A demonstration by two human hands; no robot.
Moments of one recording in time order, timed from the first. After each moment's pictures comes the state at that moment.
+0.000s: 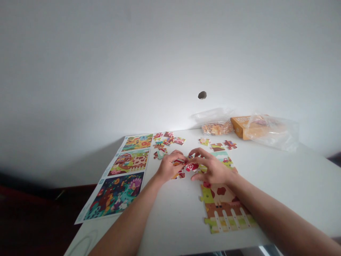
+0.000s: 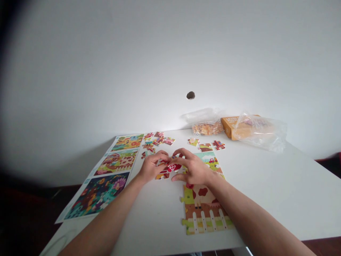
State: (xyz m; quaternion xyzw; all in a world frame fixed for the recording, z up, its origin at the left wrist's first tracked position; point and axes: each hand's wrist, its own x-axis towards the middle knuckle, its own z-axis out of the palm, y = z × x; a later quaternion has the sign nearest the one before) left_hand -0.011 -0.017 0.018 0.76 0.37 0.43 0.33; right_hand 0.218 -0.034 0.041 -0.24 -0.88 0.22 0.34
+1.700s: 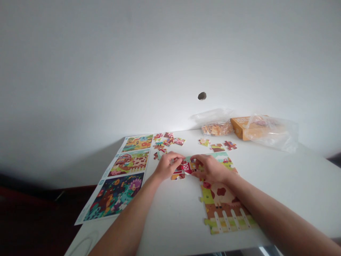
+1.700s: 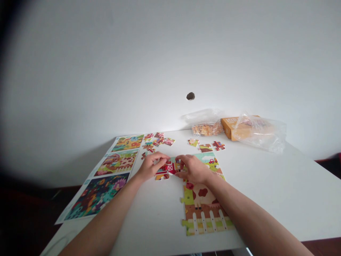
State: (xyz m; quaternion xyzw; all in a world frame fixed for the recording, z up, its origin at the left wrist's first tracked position) left_hand -0.024 -0.010 0.020 0.76 0.44 0.37 0.31; right_hand 0.215 -0.027 0.027 -0.40 -0.85 0.25 0.24
